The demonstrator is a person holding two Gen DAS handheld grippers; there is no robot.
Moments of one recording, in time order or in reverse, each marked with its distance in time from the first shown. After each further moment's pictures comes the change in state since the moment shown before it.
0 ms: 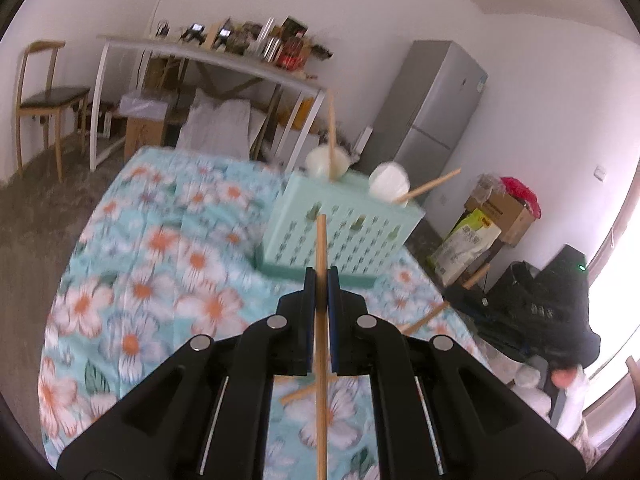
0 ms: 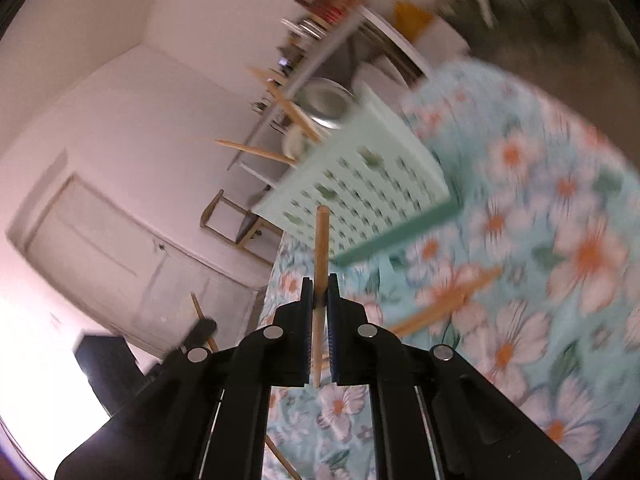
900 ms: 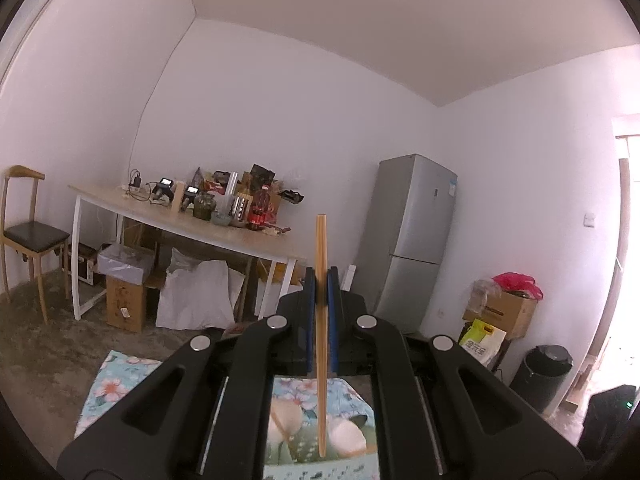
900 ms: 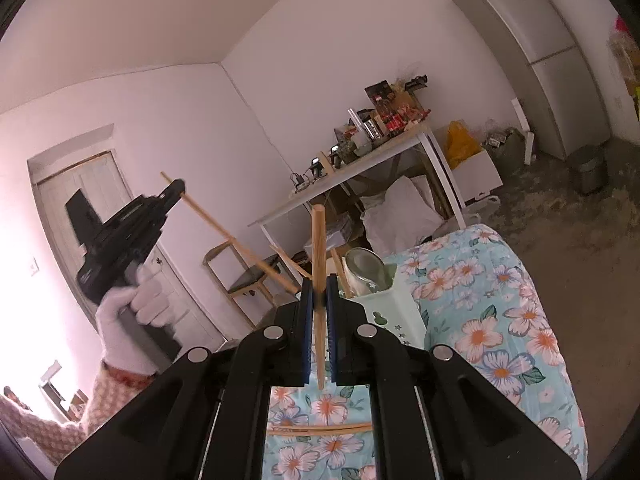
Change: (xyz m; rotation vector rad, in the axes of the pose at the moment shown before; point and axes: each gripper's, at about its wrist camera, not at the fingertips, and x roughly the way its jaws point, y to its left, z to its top) left arm 0.015 -0.083 0.170 0.158 -0.490 -0.020; right arm -0.079 0.021 0.055 -0.253 -0.269 0.020
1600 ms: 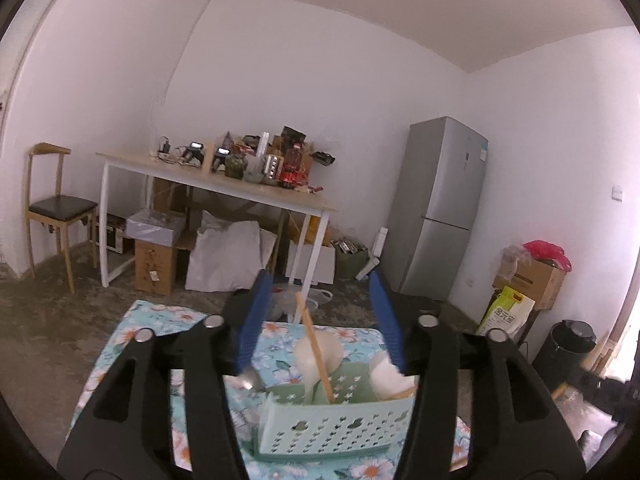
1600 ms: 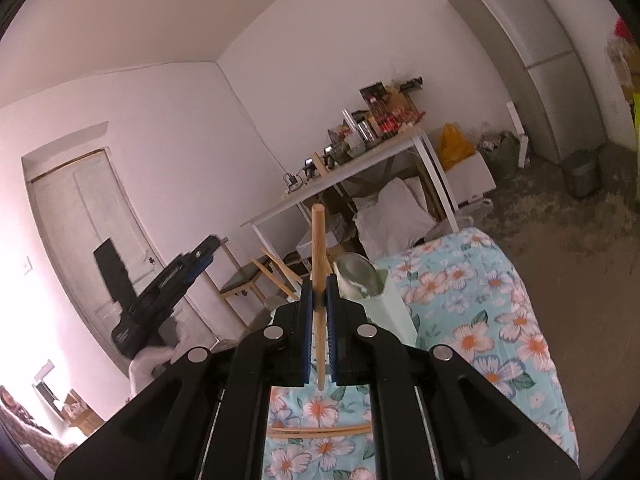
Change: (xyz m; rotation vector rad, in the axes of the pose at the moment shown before) left arm -0.020 0.022 -0.071 -0.002 0.117 0.126; right arm -0.001 0.010 0.011 -0.047 -0.021 -0.024
